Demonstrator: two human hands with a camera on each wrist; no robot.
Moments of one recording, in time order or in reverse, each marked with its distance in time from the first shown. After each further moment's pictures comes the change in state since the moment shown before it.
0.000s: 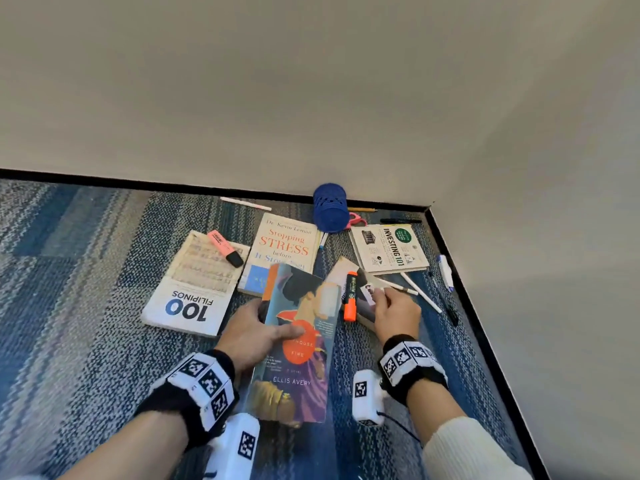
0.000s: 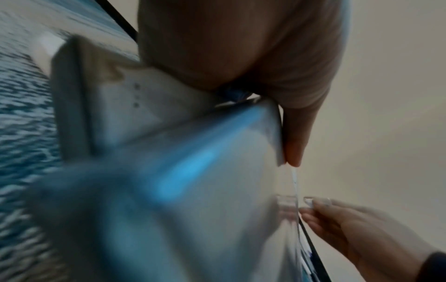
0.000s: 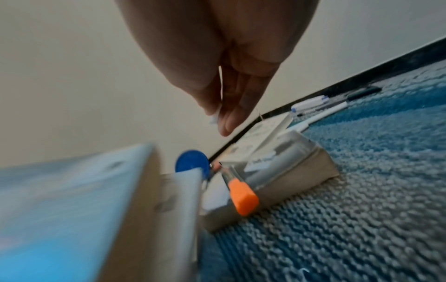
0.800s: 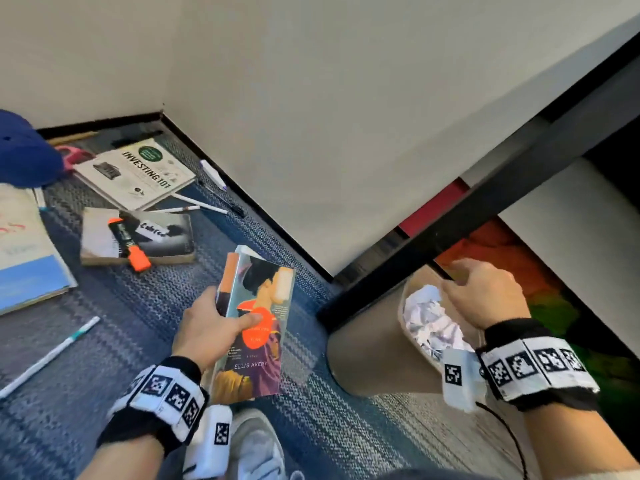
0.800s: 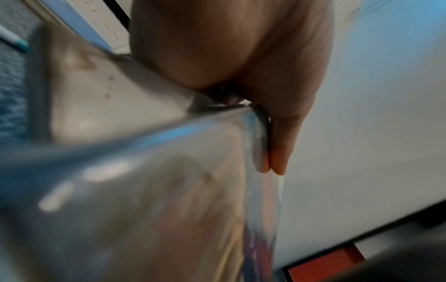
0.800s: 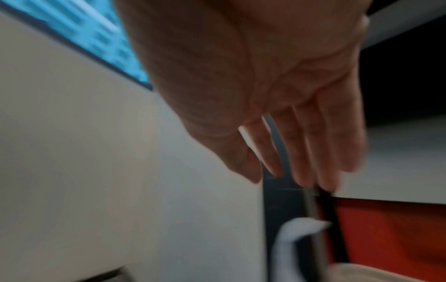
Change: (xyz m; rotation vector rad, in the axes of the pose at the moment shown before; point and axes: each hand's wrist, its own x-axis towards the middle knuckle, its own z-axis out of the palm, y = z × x) left_hand -0.042 -0.026 0.141 0.342 -0.620 0.159; right_hand -0.259 0.007 -0.337 -0.718 0.174 0.910
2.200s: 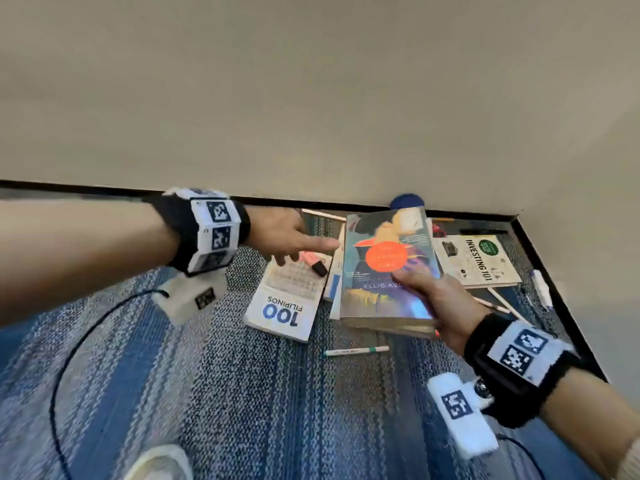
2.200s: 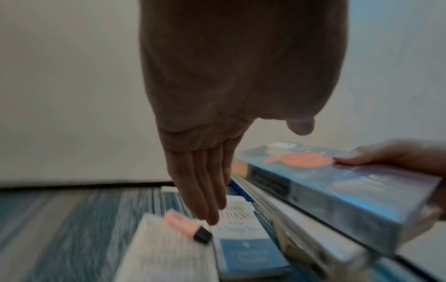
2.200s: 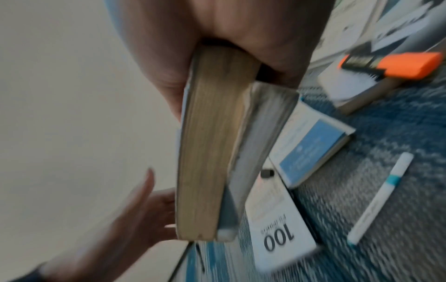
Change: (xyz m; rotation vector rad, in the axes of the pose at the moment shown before) left_hand -0.122 0.088 -0.310 0.745 0.202 -0.296; right_hand -0.088 -0.388 0.110 1.241 -1.347 -0.847
